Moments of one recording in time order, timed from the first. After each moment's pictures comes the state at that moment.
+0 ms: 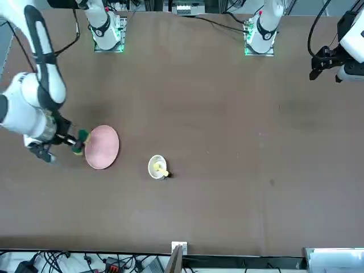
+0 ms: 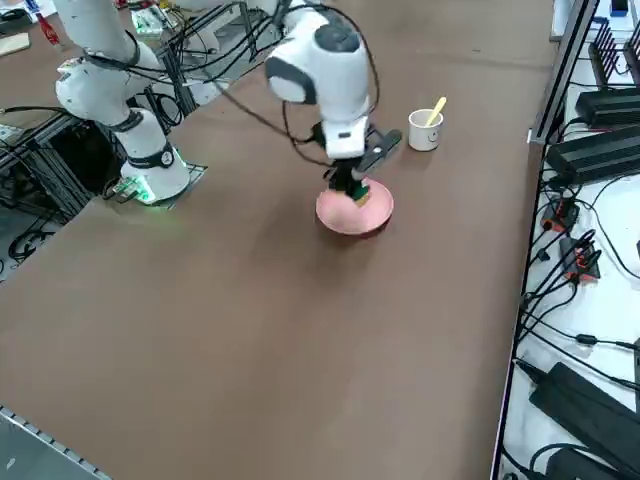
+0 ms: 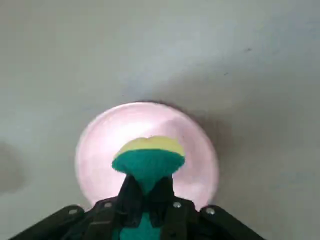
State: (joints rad) arm -0.11 0.38 0.12 -1.90 0.14 2.24 0.39
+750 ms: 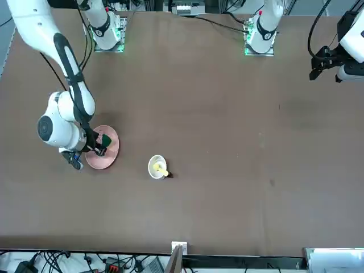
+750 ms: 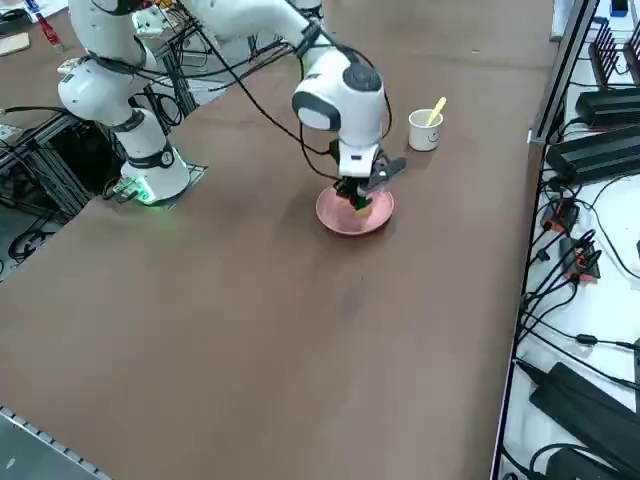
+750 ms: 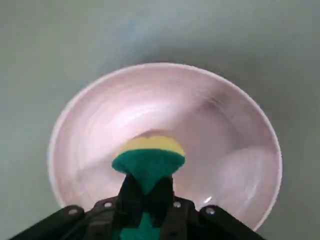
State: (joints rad) arm -0.04 0.52 0.10 -1.92 0.13 2.33 0.52
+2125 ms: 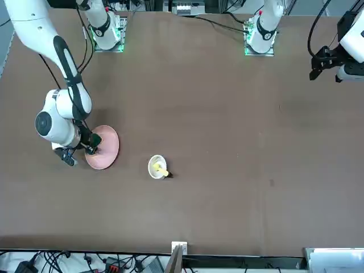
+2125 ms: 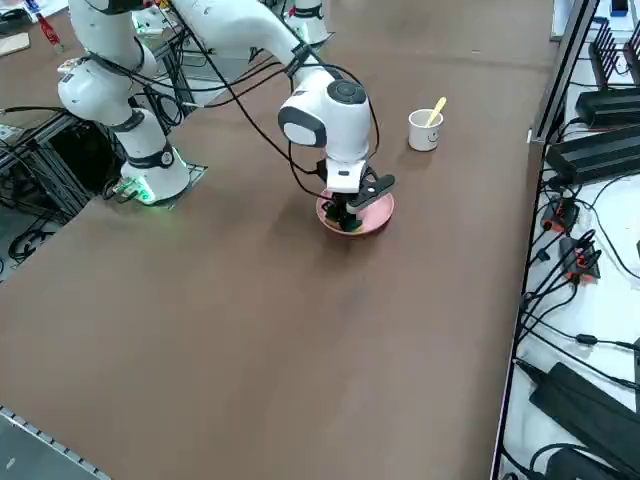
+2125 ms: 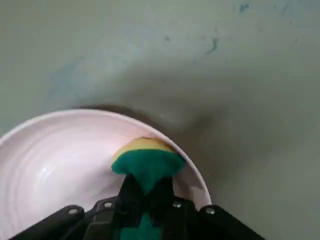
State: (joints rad) arm -0.04 0.52 0.04 -1.97 0.02 2.45 0.50
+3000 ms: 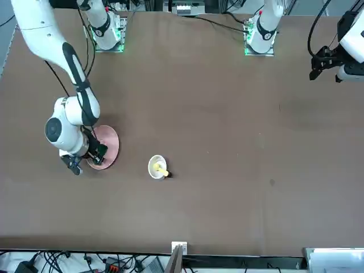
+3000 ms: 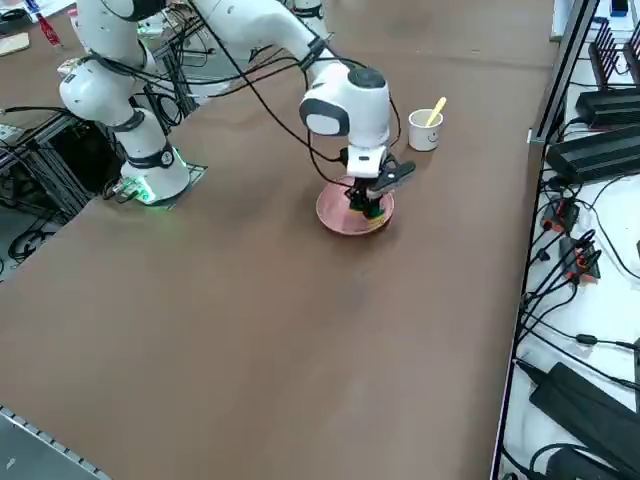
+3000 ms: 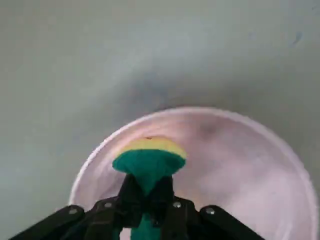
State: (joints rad) arm 0.06 0.58 0.05 -1.88 0.01 2.47 0.70
